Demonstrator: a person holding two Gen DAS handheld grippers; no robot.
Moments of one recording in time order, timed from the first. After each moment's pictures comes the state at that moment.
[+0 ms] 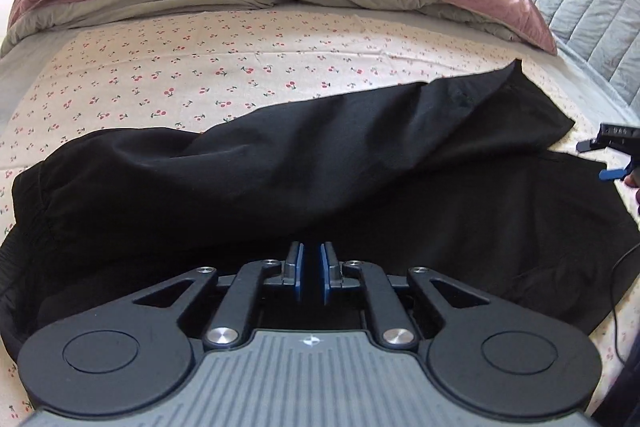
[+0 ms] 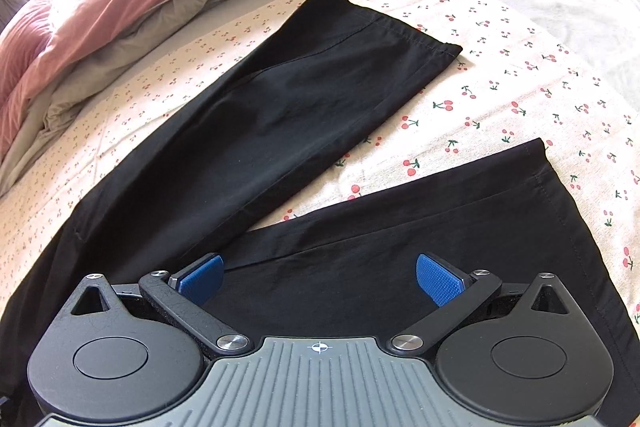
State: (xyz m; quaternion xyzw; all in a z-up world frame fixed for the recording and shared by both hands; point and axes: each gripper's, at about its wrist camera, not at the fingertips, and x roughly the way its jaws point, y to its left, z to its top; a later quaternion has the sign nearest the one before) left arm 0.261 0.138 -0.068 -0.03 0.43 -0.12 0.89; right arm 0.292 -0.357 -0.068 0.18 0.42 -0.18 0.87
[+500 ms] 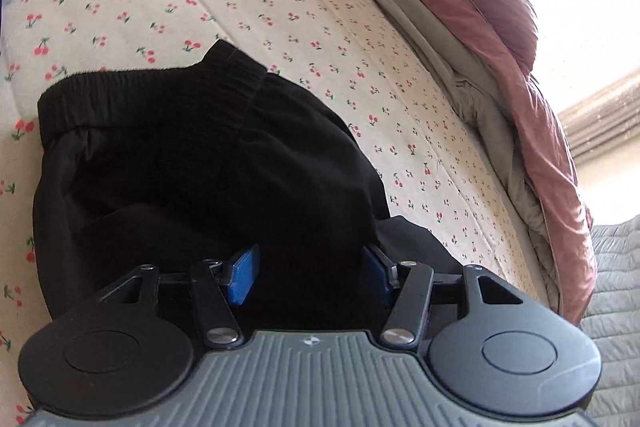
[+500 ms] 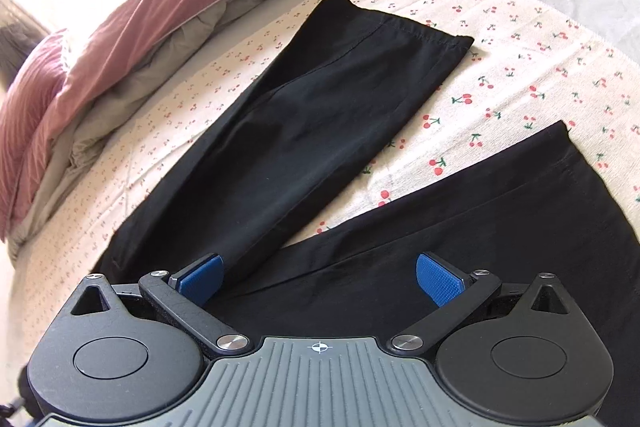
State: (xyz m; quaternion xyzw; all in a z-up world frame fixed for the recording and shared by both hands) left arm 0.275 0.270 -0.101 -0.43 0.40 0.11 0.80; right arm 0.294 -0.365 -0.068 0.27 0.39 -0.14 0.87
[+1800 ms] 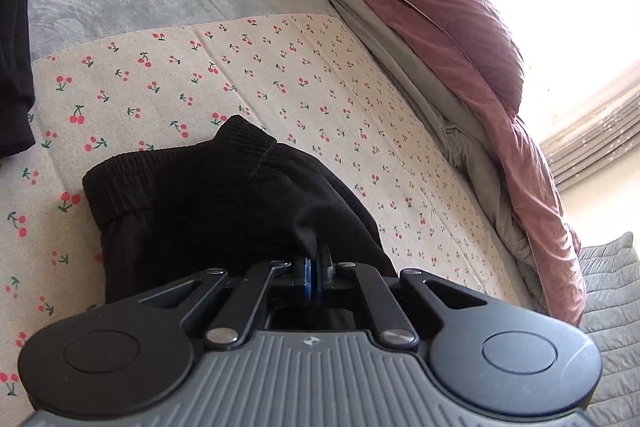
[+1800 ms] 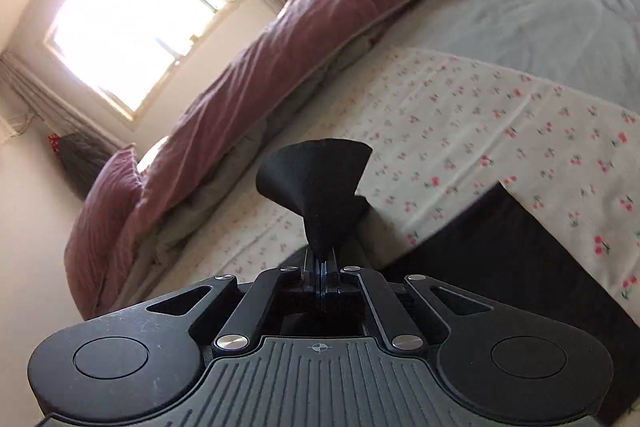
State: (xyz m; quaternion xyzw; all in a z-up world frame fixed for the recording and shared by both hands) left arm 0.242 0.301 -0.070 -0.40 0.35 0.11 0.84; right arm 0.193 -0.395 -0.004 0.36 0.26 -0.12 0.89
